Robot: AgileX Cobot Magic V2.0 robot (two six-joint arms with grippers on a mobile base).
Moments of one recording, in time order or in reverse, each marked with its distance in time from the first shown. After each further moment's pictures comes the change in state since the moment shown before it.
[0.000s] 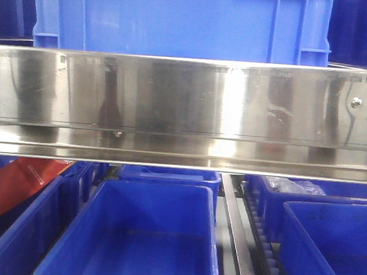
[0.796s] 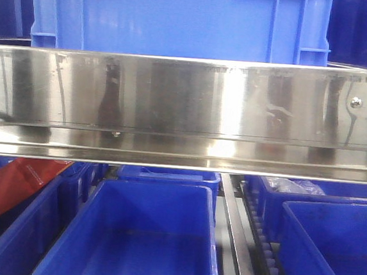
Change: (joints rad) left arm -0.244 0.701 -0.378 -0.020 -0.059 0.017; right arm 0.000 0.000 0.000 0.000 -0.020 0.000
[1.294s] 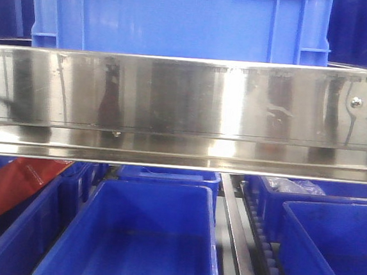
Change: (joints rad) left arm 0.000 -0.090 -0.080 -0.004 0.139 0.000; right arm 0.000 0.000 0.000 0.000 -0.006 0.000
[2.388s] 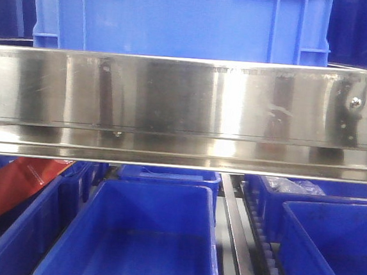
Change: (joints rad) left arm 0.163 -1.128 0.863 -0.008 0.114 -0.077; right arm 0.206 0.373 -0.315 0.000 -0.002 -0.046
